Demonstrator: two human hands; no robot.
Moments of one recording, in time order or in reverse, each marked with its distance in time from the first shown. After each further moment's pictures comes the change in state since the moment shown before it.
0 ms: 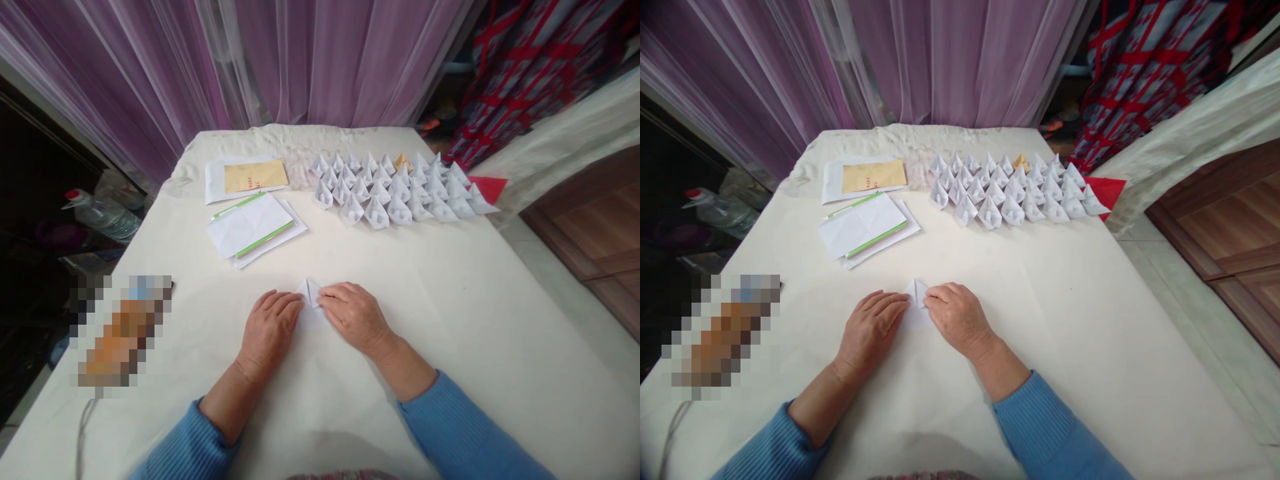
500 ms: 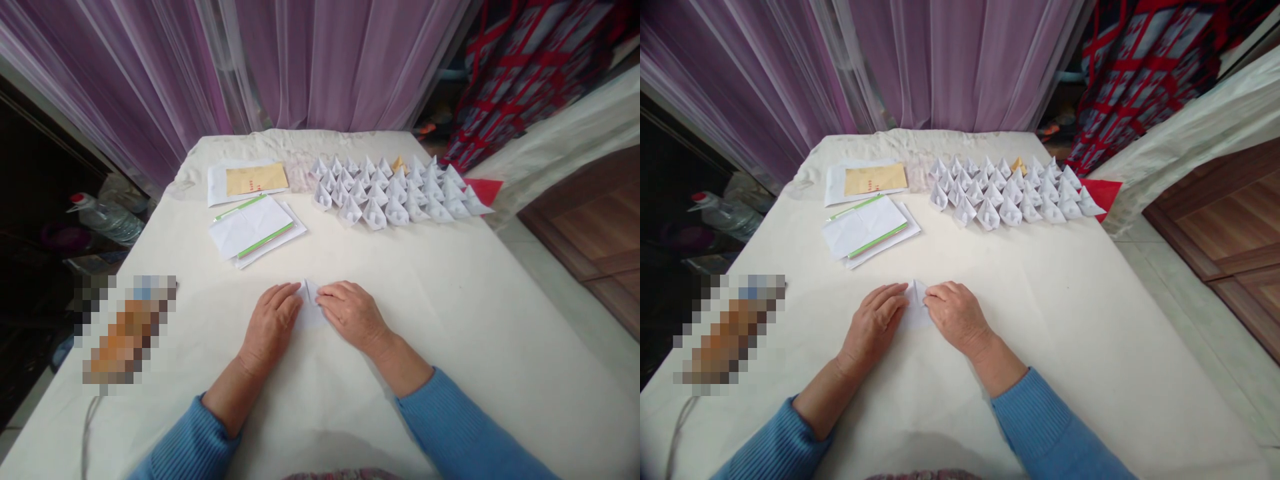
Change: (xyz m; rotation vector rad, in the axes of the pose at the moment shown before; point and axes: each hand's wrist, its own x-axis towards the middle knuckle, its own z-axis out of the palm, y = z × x) left_hand 0.002 -0.003 0.005 -0.043 0.037 -0.044; right_hand 0.001 -0.001 -0.001 -0.014 -0.056 0.009
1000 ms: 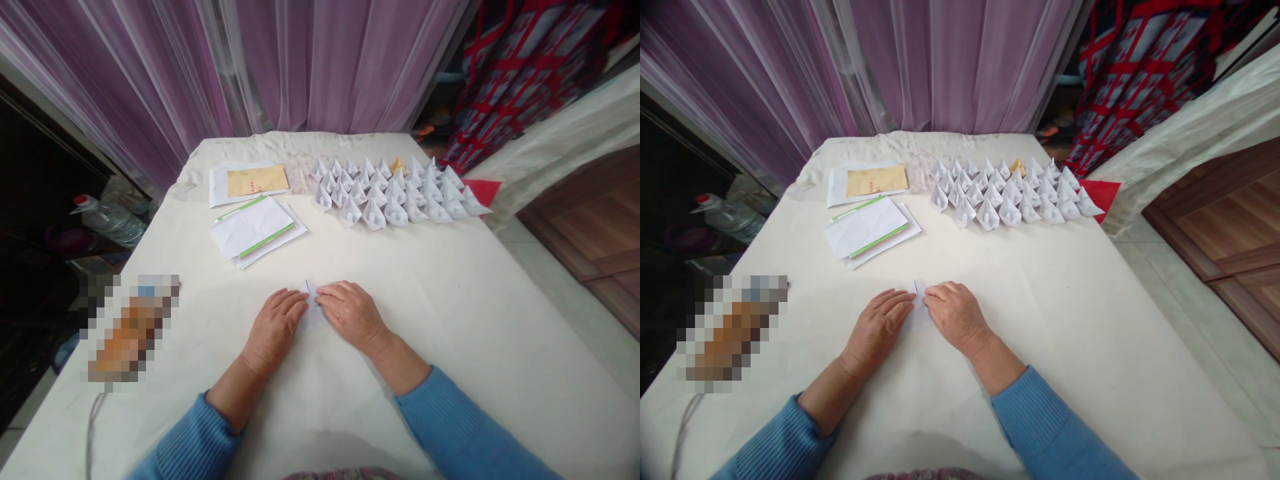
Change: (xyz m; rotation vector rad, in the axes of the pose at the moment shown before) left_hand -0.003 0.001 0.003 0.039 -0.009 0.142; right_hand 0.000 -0.002 0.002 -0.021 0.036 -0.012
